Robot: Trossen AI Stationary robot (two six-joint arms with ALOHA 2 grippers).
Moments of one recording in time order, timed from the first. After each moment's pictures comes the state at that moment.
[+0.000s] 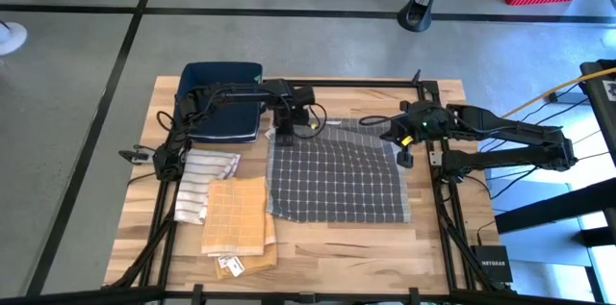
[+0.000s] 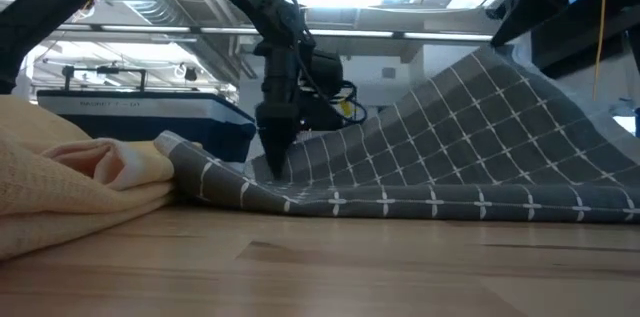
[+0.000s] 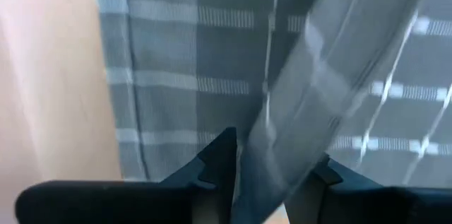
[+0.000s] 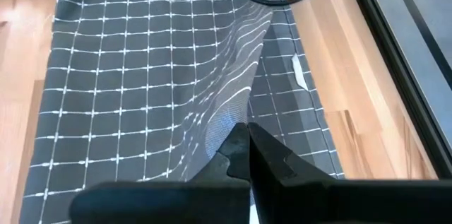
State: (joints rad) left arm 0.43 2.14 1.63 -1.03 0.03 0.35; right arm -0.18 0.82 0.87 -0.84 0.02 -0.11
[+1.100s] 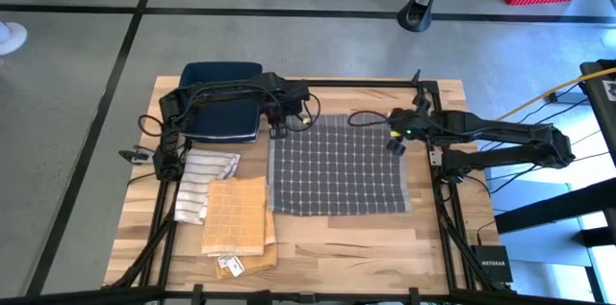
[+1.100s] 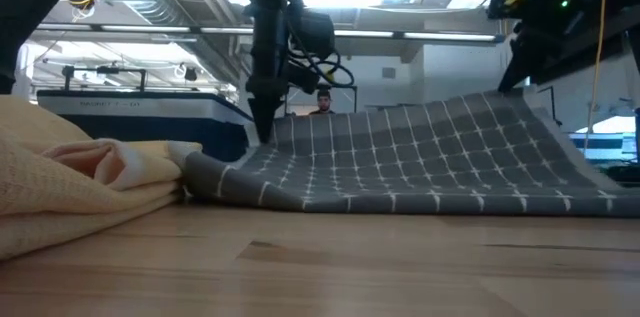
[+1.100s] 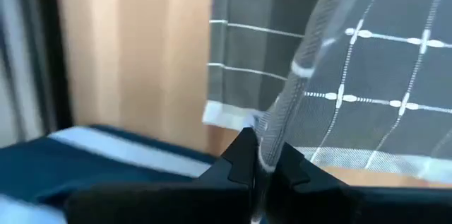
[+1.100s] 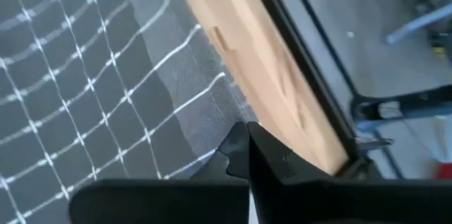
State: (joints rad) left arm 0.41 1.99 1.63 -1.13 -0.23 0.24; right arm -0.18 0.90 0.77 -0.90 0.53 0.08
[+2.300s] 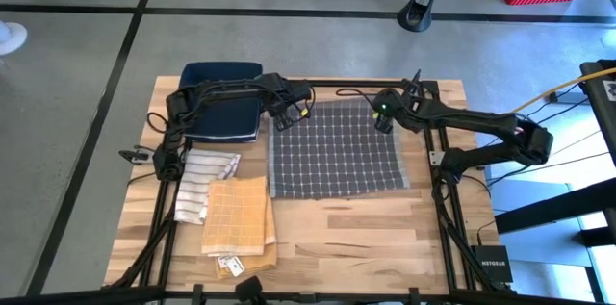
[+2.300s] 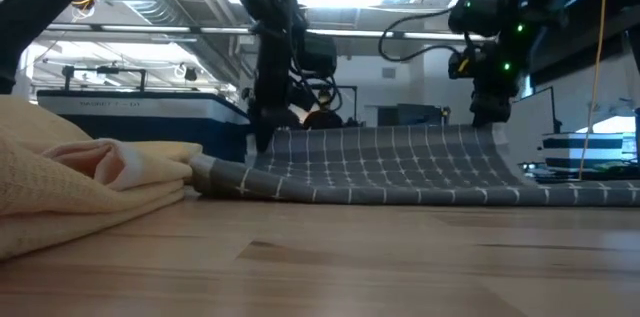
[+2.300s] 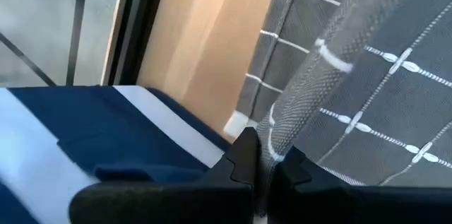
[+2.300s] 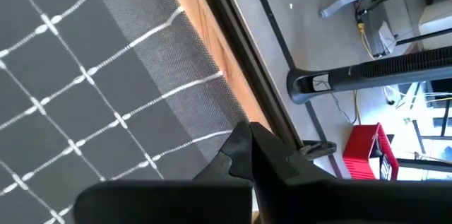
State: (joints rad) left arm 0.45 2.06 1.63 -1.08 -0.48 -0.05; right arm -0.52 1.20 0.70 -0.49 0.63 -0.27
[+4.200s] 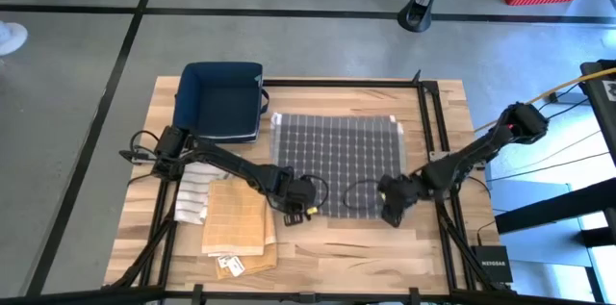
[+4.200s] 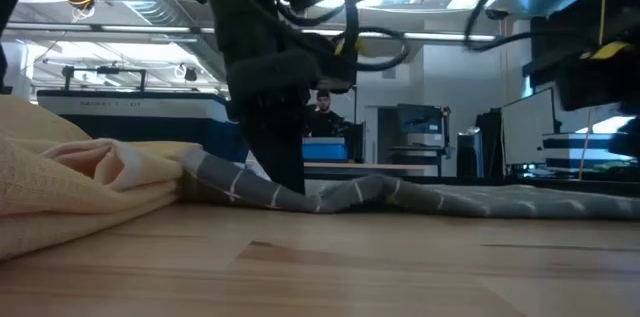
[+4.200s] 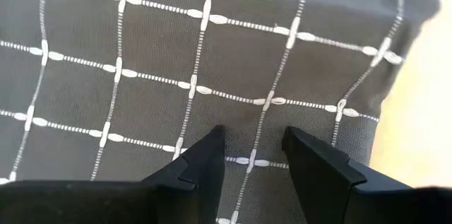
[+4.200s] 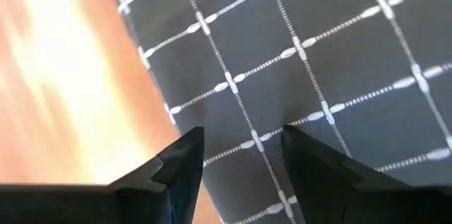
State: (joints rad) left arm -0.24 2.03 1.32 -0.55 -0.12 -0.42; right arm 0.51 1.21 0.43 -0.38 -0.02 1.05
